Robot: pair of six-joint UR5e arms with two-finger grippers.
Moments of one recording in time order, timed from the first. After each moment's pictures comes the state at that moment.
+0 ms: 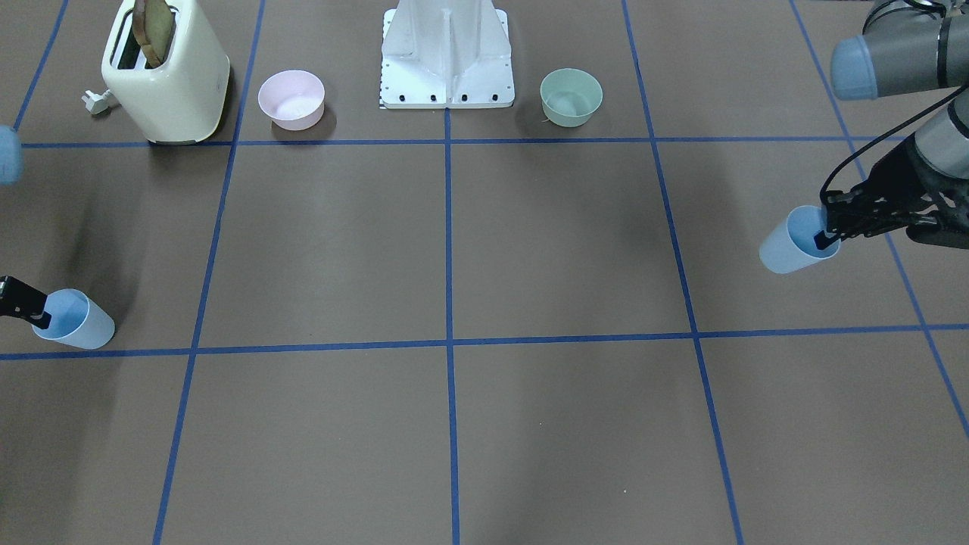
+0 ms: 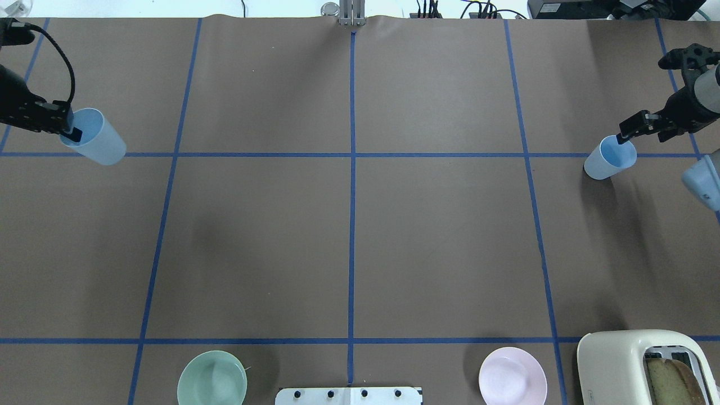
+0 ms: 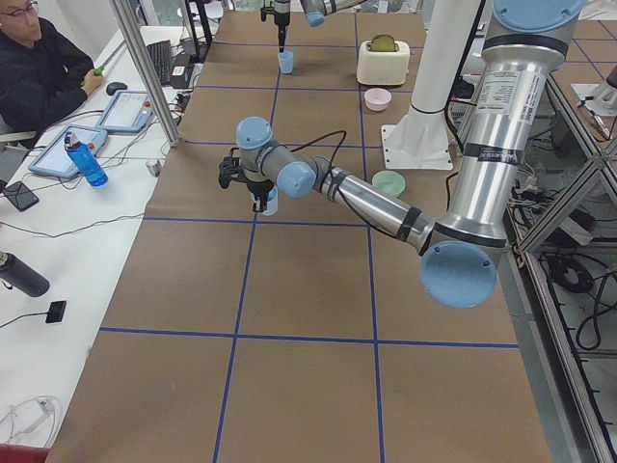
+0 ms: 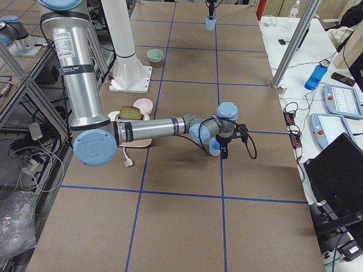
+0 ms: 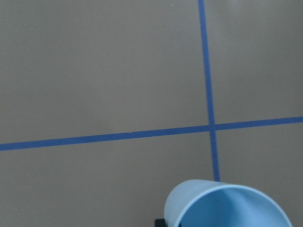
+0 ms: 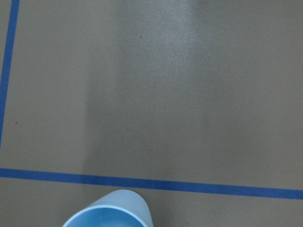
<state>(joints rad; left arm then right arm) -1.13 -1.77 -1.83 -1.74 -2.35 -0.69 1.17 -1.39 1.48 -1.18 2.24 0.55</state>
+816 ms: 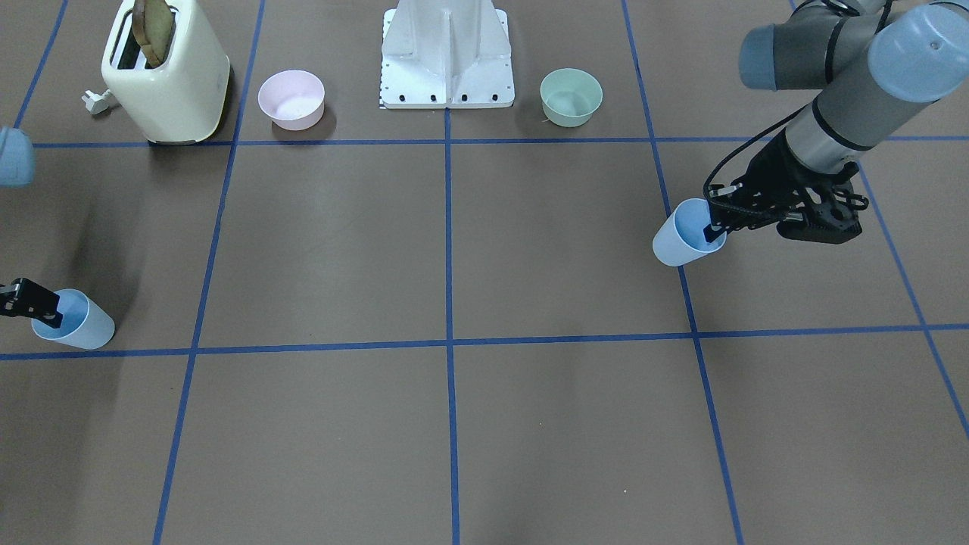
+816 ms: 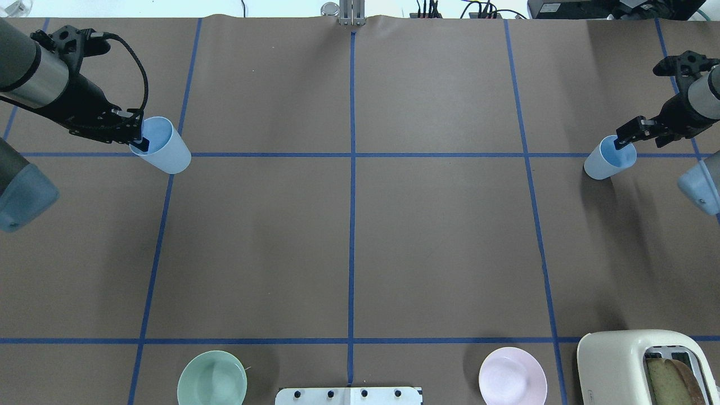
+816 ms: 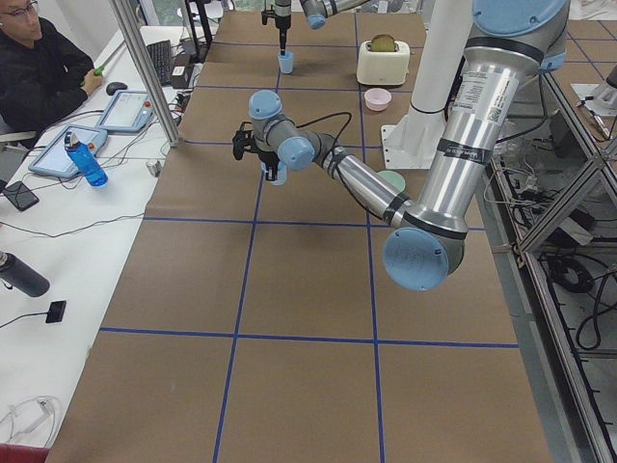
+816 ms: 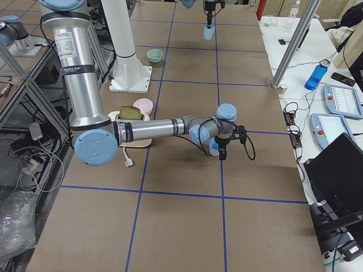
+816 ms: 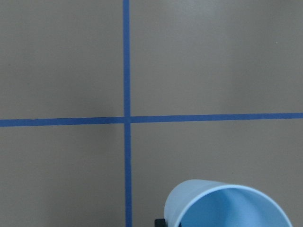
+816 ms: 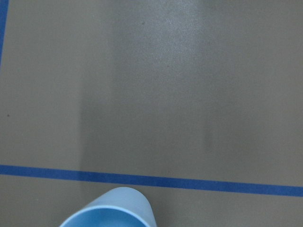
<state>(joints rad) -0.99 -1.89 -1.85 -1.74 -2.31 -0.91 1.15 -1.40 1.47 -1.18 2.23 0.56</state>
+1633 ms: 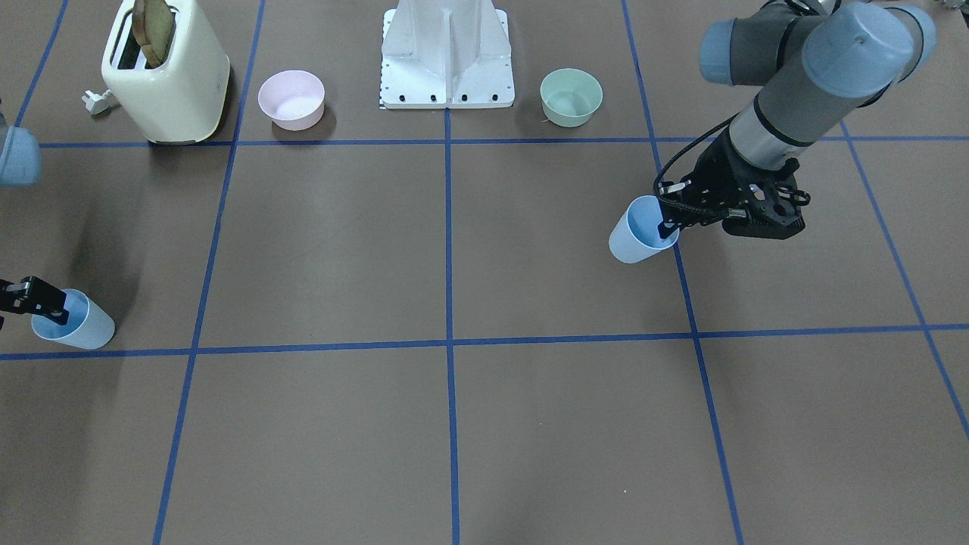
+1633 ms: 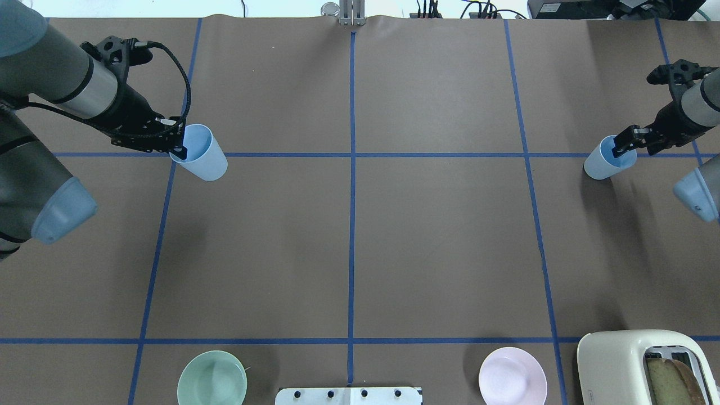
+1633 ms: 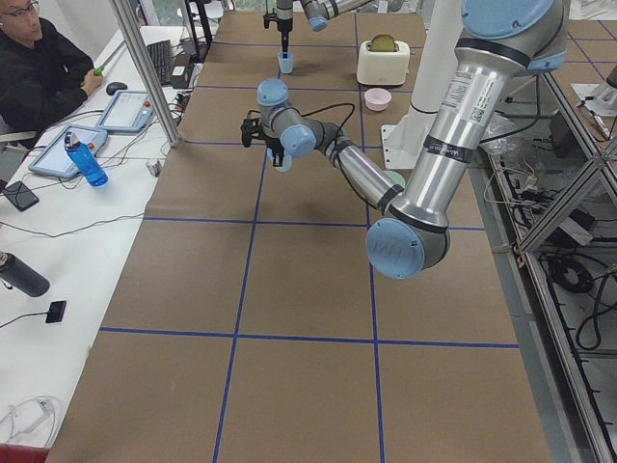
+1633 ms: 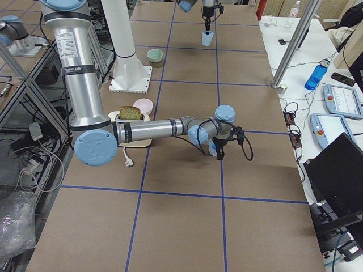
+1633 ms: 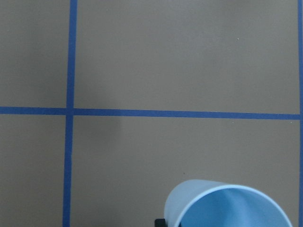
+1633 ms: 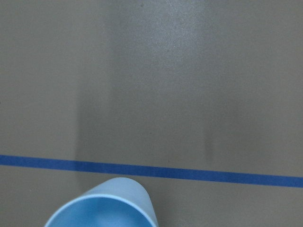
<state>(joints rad) -0.91 -1.95 -1.85 -1.74 -2.26 -1.02 1.13 -1.40 1.47 -1.18 2.23 0.56</state>
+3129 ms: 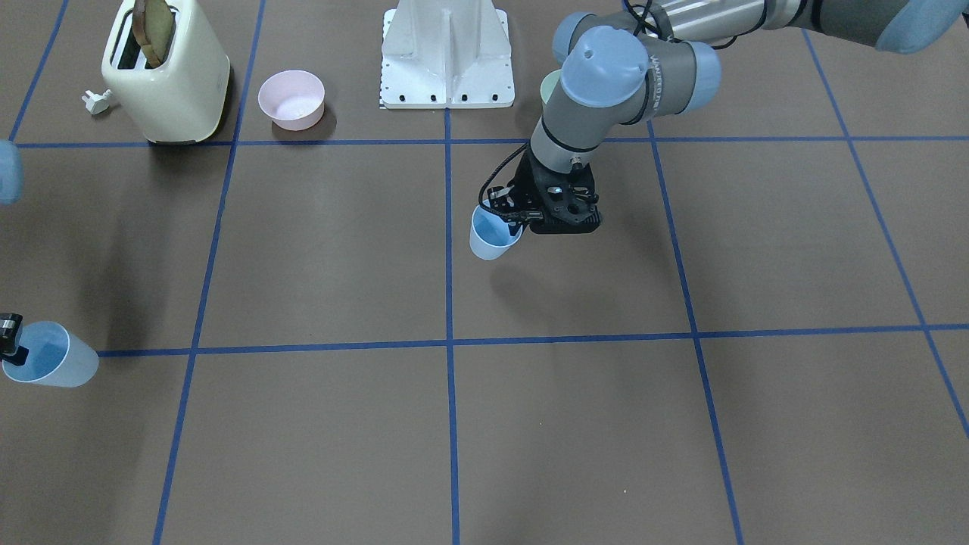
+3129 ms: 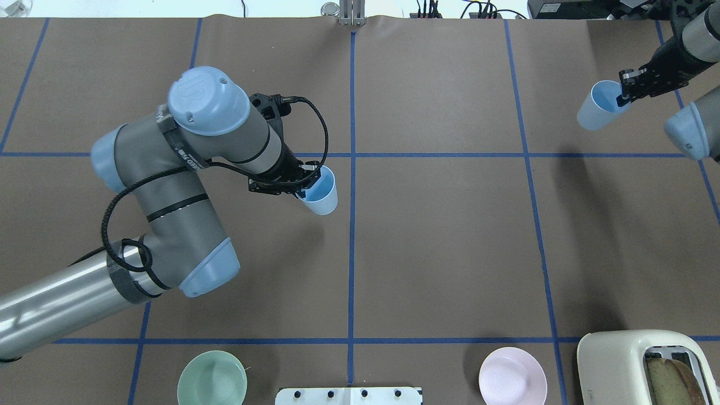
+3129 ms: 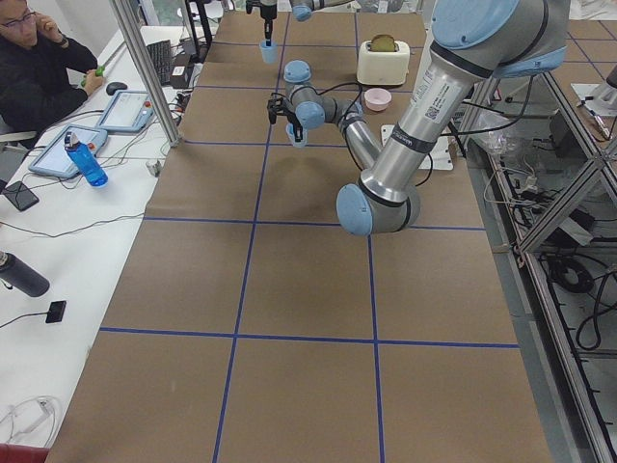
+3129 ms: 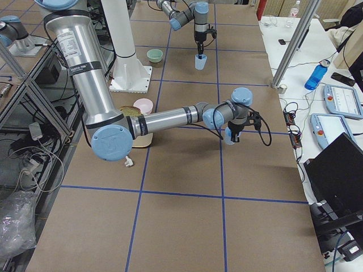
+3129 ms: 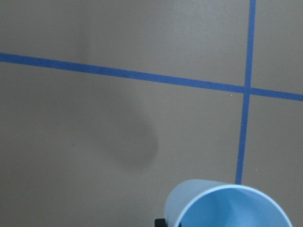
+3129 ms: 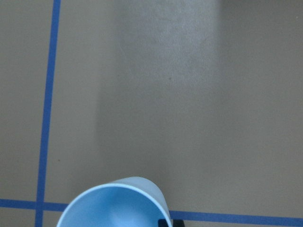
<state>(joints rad) -0.61 -2.25 -1.65 -1.74 -2.02 -1.34 1.22 -1.21 1.47 -1.35 2.28 0.56</state>
